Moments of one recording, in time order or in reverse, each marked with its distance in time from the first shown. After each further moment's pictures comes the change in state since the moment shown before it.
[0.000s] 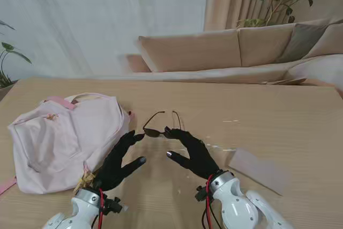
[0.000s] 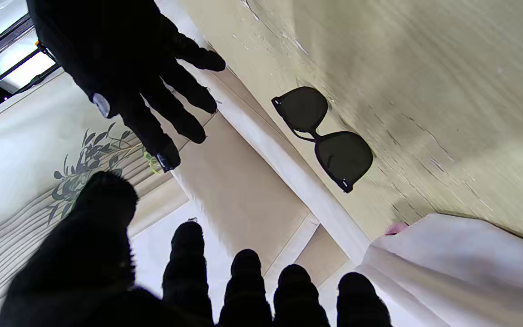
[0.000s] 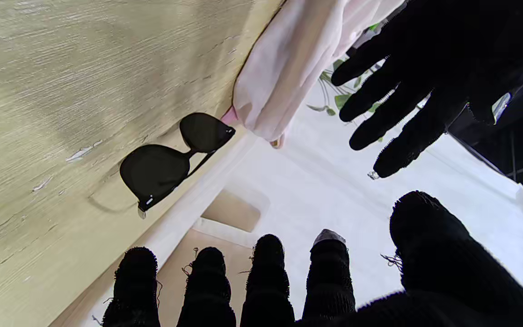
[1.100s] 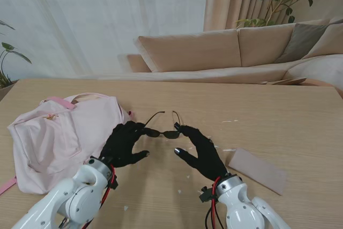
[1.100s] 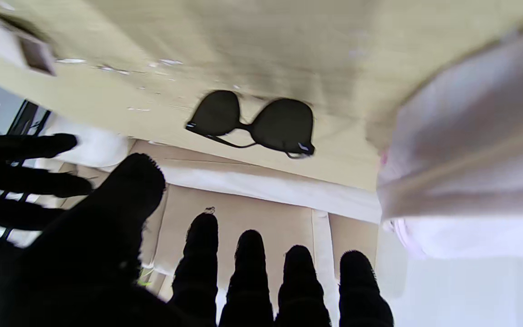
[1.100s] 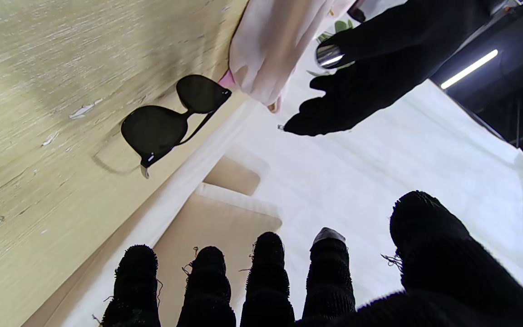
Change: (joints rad) left arm -0.257 0.076 0.101 0.017 0.515 0.262 -0.207; right arm -0.089 -0.011 0.065 -0.071 -0.014 -0.006 -0.075; left_hand 0.025 -0.156 0.307 -0.006 -0.008 0.129 0.150 0.089 0.016 0.046 0.217 0.266 0.000 0.060 0.118 0.563 -0.048 0.030 0.227 0.609; right_hand 0.001 0.000 -0.003 0.000 0.000 0.000 0.021 0.012 0.000 0.000 0.034 0.017 0.000 0.000 0.012 -0.002 0.008 0.000 0.012 0.040
